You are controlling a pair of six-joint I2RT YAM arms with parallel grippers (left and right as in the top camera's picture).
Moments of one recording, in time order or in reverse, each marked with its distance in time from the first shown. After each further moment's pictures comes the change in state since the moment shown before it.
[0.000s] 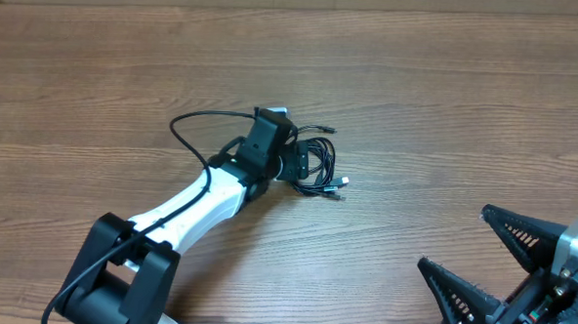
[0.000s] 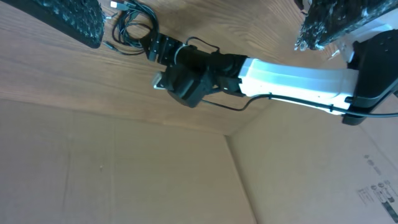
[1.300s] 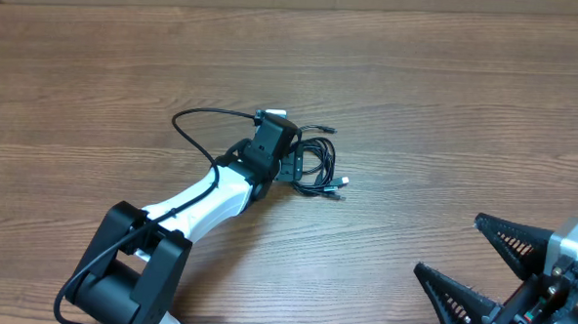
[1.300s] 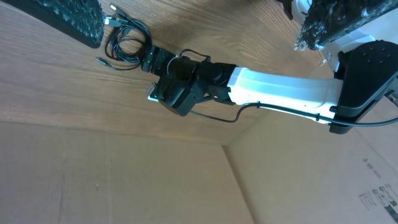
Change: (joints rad) left arm -0.004 0.050 0.000 0.009 -0.140 0.082; right arm 0.000 0.000 0.000 -0.069 -0.005 0.000
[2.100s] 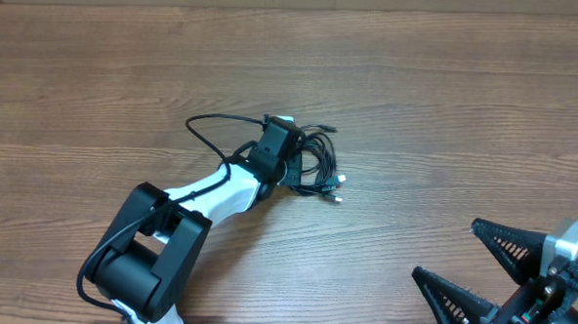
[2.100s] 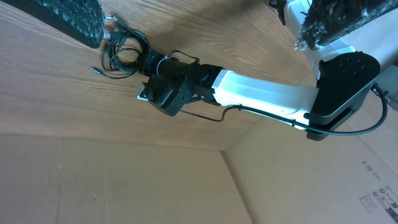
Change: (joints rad) left arm -0.003 0.107 0.002 0.079 0.079 -0.012; right arm 0.000 0.000 0.000 -0.038 -0.005 -0.001
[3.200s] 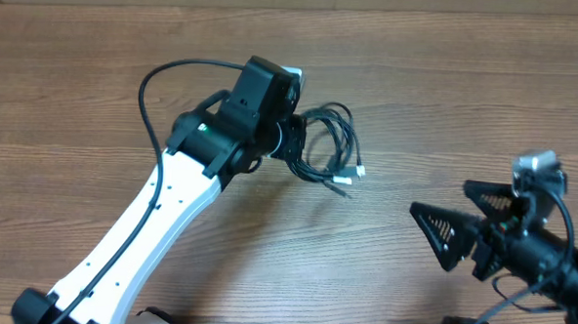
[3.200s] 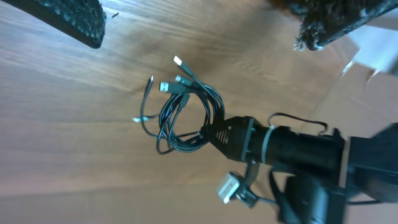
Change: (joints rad) left arm 0.001 -0.348 0.513 -0.789 0.201 0.098; right arm 0.000 0.165 -0.147 0.026 0.076 -0.054
